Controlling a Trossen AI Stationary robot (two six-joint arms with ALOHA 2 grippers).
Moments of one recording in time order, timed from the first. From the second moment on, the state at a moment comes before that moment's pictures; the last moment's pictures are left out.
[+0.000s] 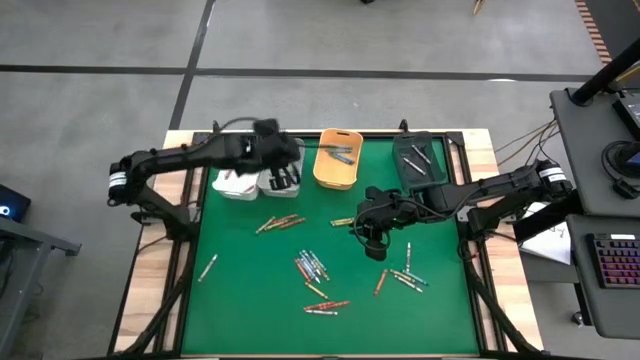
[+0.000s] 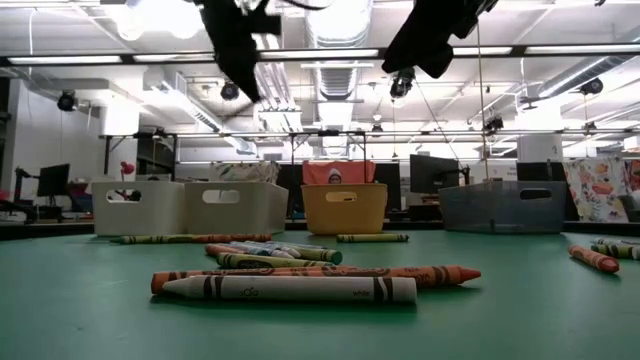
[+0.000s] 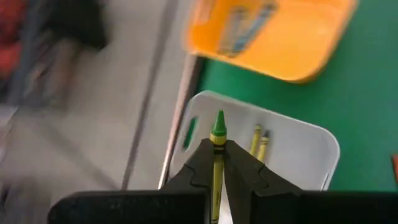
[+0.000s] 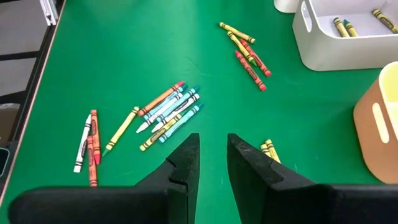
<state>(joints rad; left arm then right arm) 0.25 1.51 1.42 -0.90 -0.51 0.28 0.14 1.38 1.07 -0.41 0.05 0.23</state>
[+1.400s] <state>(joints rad) 0.67 1.86 1.31 -0.70 -0.10 0.65 0.14 1.38 1.07 -0.41 0.13 0.30</state>
